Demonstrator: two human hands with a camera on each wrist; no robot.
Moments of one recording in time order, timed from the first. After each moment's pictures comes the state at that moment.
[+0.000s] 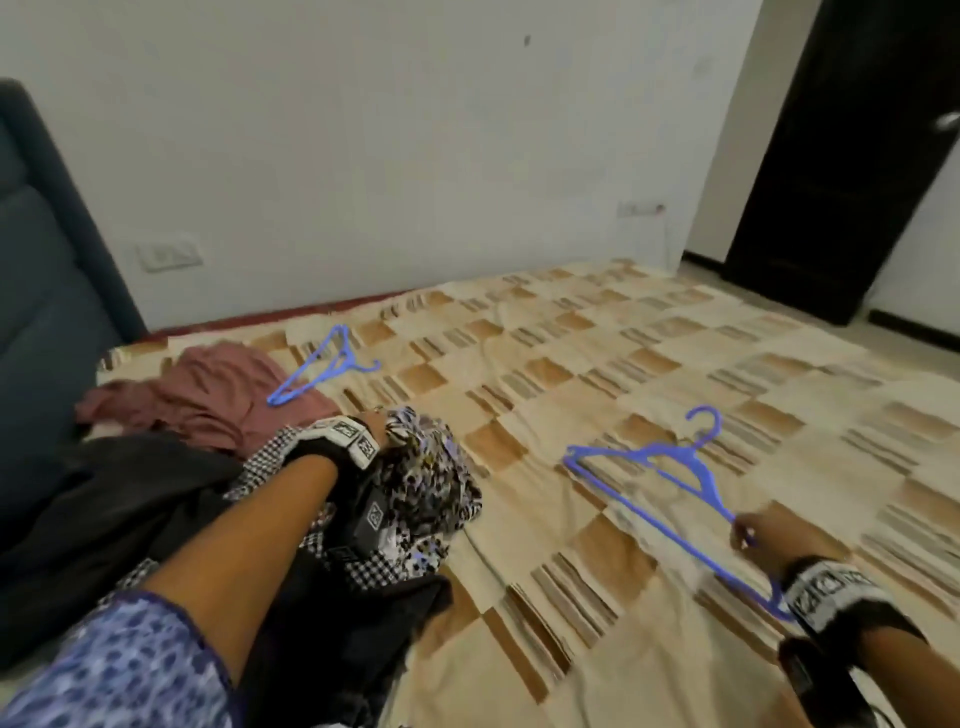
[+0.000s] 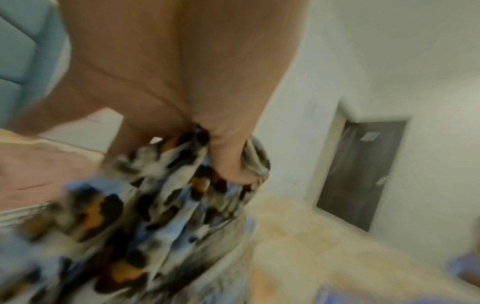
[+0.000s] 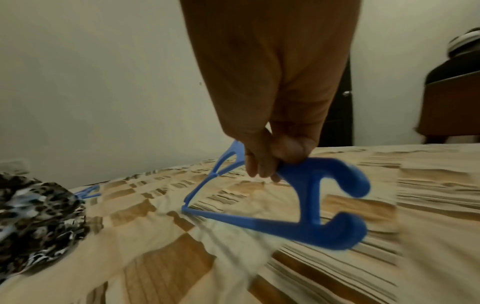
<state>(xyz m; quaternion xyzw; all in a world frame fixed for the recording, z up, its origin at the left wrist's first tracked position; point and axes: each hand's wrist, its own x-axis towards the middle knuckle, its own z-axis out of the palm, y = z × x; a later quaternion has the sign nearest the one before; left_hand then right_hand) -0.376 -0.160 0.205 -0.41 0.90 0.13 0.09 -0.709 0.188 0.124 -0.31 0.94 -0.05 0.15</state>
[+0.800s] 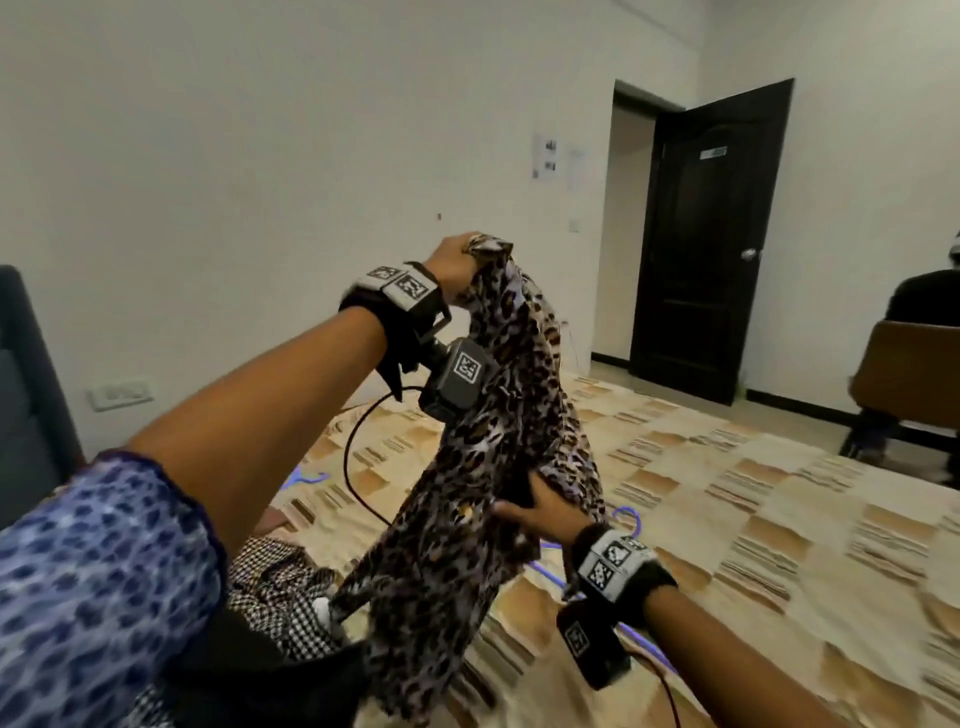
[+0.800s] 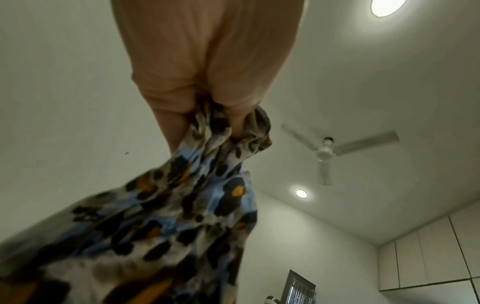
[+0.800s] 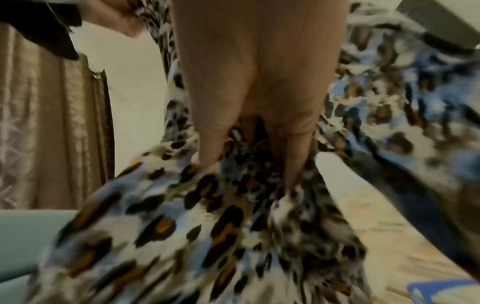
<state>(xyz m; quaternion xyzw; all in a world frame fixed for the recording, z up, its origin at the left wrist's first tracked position) -0.449 0.060 0.530 -0.12 0.81 0.45 -0.36 -0.545 0.180 0.276 -0.46 0.71 -0.46 0.26</state>
